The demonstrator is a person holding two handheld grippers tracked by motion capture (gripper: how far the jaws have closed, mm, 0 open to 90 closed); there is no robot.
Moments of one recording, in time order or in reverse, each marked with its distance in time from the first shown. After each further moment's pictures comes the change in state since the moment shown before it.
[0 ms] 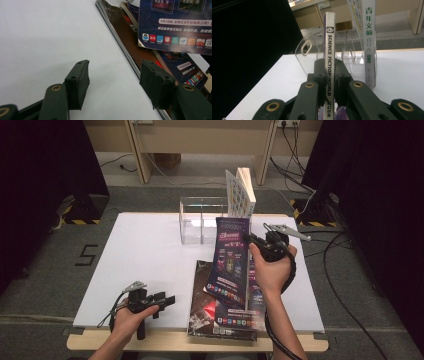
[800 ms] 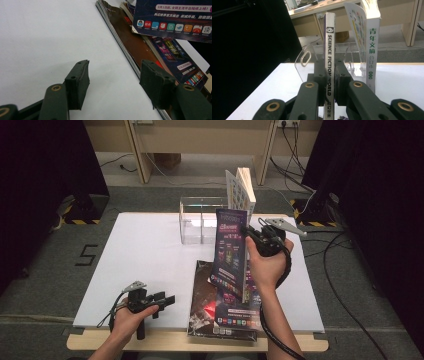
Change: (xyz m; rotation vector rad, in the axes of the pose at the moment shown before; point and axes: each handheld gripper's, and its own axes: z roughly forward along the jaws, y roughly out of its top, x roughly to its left) left arm 0.000 0.000 -0.001 0.000 0.000 -0.001; right arm 0.011 0.011 0.007 -0.069 -0.026 -0.046
